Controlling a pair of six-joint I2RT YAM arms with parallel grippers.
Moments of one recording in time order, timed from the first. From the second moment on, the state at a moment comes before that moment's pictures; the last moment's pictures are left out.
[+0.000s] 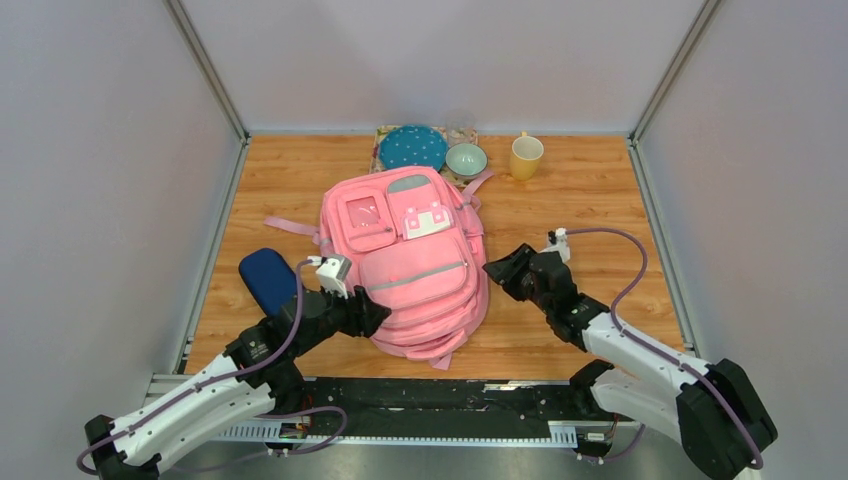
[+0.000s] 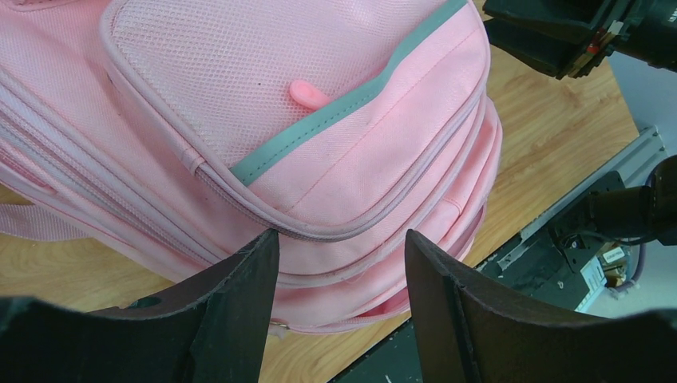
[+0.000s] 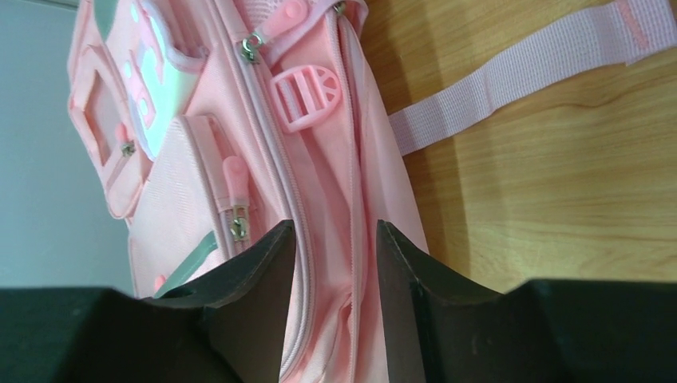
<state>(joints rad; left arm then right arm) -0.89 0.43 0.37 -0.34 -0.14 -0.60 0.59 0.97 0.37 0.12 0.12 1.10</state>
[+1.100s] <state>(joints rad) -0.89 0.42 0.37 -0.35 -0.15 -0.60 0.58 1.22 0.44 0.13 0.01 1.09</state>
